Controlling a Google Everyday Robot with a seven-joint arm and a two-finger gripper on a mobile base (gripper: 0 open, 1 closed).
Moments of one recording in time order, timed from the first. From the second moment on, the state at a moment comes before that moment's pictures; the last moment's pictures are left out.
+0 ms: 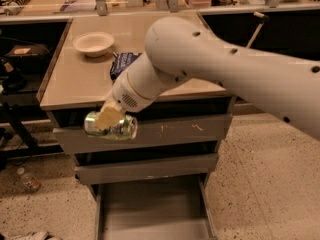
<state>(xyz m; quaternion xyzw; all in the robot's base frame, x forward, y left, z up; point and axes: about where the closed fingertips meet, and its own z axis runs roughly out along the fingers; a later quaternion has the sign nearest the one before) 0.509 0.112 0.847 -0.56 0.75 0.21 0.29</state>
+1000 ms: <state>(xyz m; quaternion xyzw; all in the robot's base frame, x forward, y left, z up) 0.534 0.153 0.911 -0.59 0.71 0.21 0.32</state>
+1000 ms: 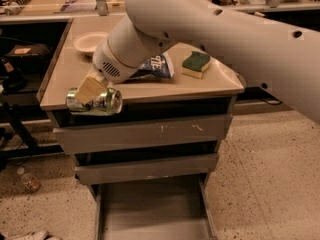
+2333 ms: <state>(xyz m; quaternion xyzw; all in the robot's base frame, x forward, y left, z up) 0.689 0.228 0.954 -0.59 0.67 0.23 0.39</state>
